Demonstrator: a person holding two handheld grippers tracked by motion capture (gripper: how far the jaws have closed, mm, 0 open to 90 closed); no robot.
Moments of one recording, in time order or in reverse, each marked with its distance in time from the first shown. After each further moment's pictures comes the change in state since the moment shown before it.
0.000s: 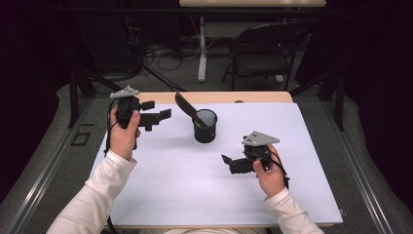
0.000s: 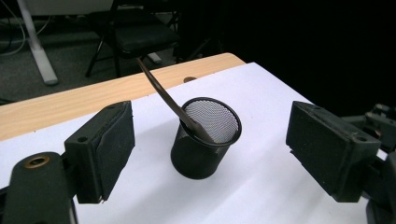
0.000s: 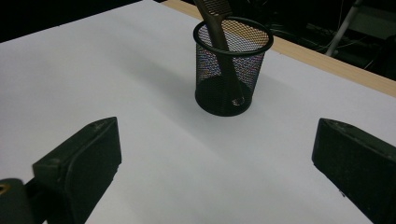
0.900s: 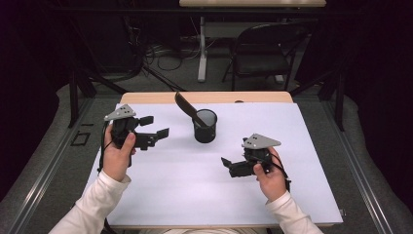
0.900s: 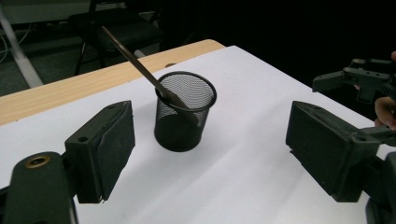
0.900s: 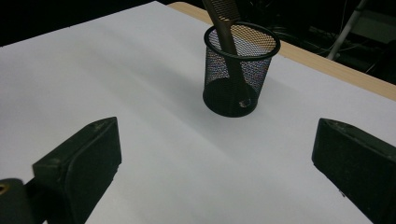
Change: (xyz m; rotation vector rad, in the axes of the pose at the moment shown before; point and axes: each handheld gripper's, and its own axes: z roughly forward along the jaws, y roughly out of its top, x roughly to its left) left arm -0.021 -0.037 -0.022 0.004 -0.059 0.074; right arm 0.010 0.003 -0.012 -0.002 0.006 -0.018
